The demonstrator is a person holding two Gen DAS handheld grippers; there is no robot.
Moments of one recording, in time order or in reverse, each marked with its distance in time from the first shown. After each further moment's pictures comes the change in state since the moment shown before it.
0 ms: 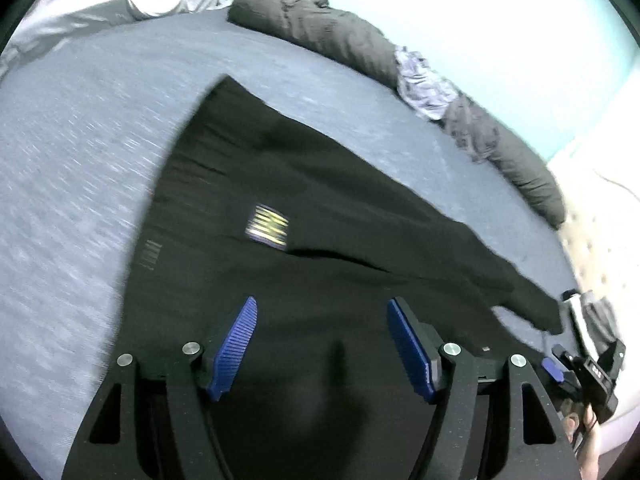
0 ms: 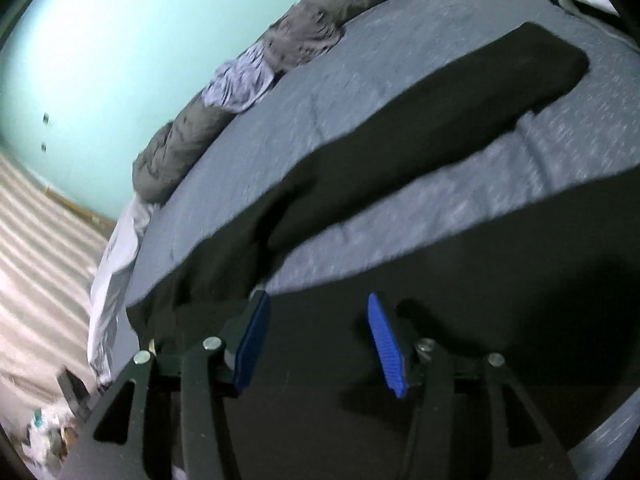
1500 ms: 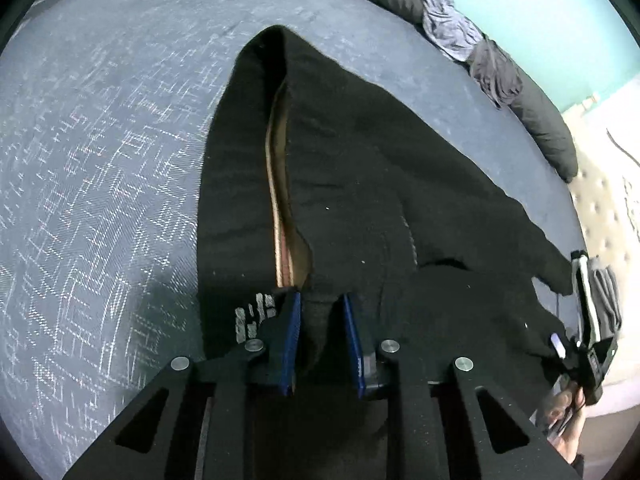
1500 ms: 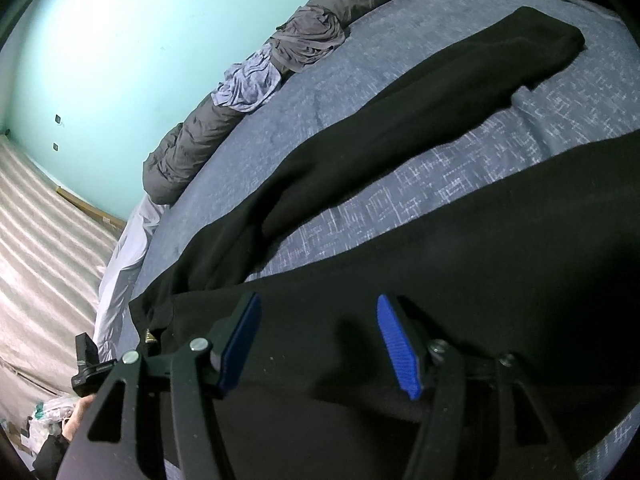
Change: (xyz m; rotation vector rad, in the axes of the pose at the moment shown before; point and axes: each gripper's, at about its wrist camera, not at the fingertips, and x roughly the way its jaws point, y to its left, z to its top) left arm 0.056 0.061 0.054 0.023 0.283 -0.046; right arm 0.003 -0.025 -0.009 0.022 -0.030 0.045
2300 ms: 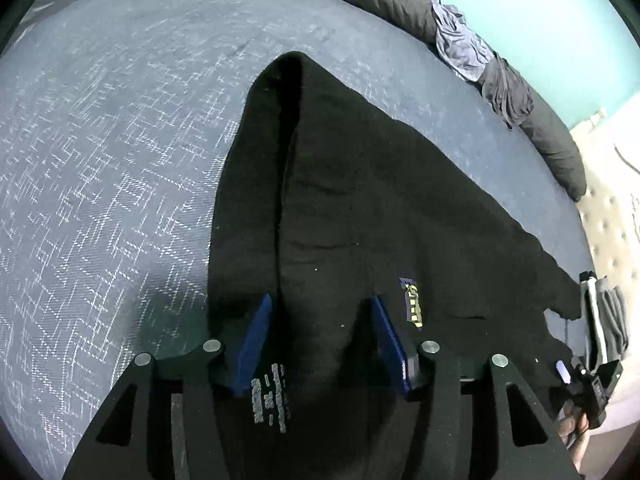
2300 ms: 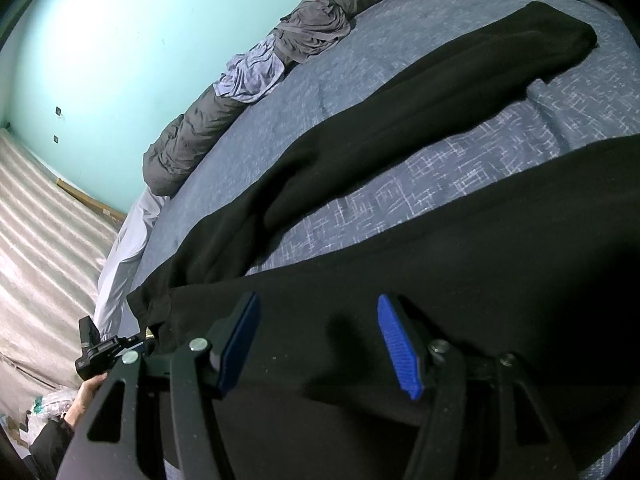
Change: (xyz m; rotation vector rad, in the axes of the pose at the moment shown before) left arm 0.020 0.005 0.024 -0.004 -0.063 0.022; right arm 0.009 0.004 -0.001 -0.018 0.024 0.007
